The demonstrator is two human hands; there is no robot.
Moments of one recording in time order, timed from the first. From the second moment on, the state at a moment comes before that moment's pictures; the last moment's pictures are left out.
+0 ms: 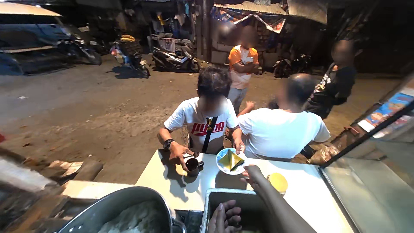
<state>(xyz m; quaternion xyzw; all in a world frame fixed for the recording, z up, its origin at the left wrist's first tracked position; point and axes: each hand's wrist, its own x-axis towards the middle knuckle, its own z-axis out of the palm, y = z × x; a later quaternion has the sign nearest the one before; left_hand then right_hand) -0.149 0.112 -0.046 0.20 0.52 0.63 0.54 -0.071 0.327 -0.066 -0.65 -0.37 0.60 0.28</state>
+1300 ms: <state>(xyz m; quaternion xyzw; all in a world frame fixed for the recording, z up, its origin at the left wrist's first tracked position) 0.146 -0.109 -0.053 0.79 0.16 0.22 0.56 0.347 -0.323 -0.148 -0.94 -0.27 0.14 0.18</state>
